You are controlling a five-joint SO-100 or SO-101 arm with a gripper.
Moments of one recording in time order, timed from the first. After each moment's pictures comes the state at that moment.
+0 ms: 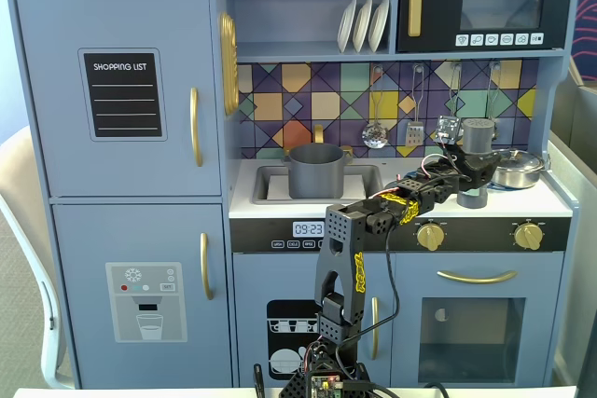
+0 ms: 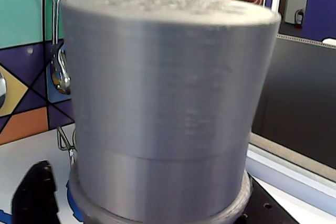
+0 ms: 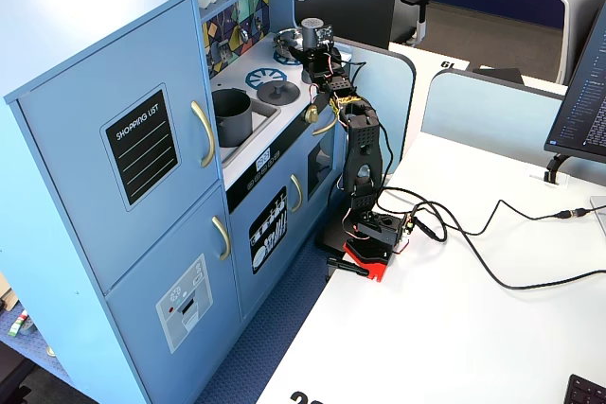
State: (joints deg) arm 51.7 86.8 88.6 -7.1 -87.8
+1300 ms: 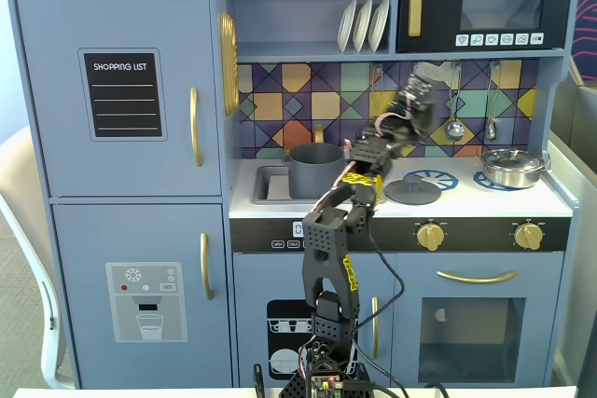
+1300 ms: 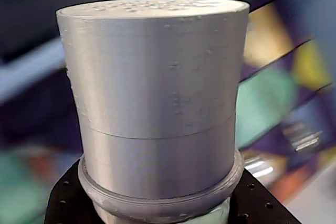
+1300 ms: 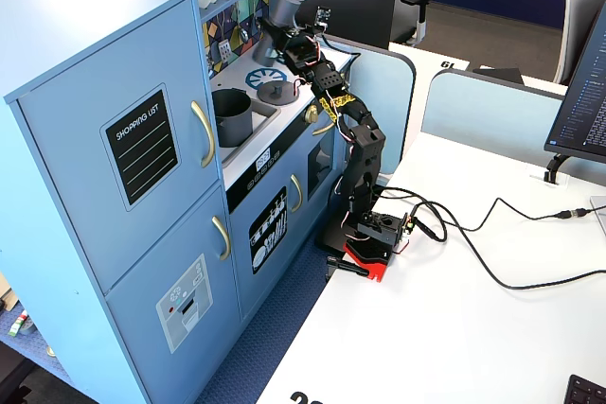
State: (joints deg) arm 33.0 104.9 80.0 12.2 -53.3
